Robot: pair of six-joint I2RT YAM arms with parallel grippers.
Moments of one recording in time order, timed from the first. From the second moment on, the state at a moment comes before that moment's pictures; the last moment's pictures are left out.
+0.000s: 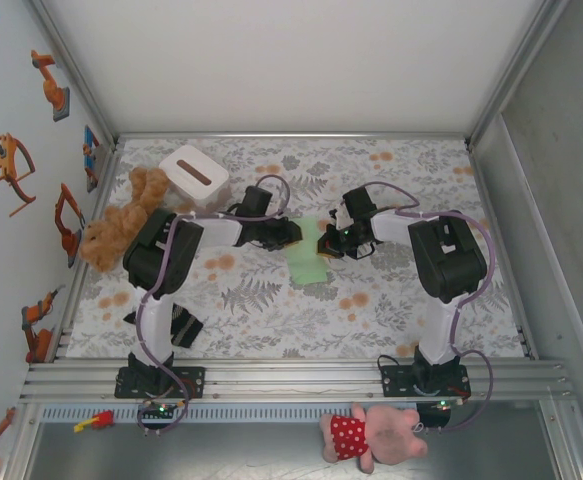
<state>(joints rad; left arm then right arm) -0.59 2.07 1.18 0.00 0.55 -0.77 0.39 1.96 1.08 -0.33 -0.60 0.51</state>
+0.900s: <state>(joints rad) -0.58 1.98 1.15 0.00 0.55 -0.72 0.39 1.96 1.08 -0.34 -0.60 0.51</state>
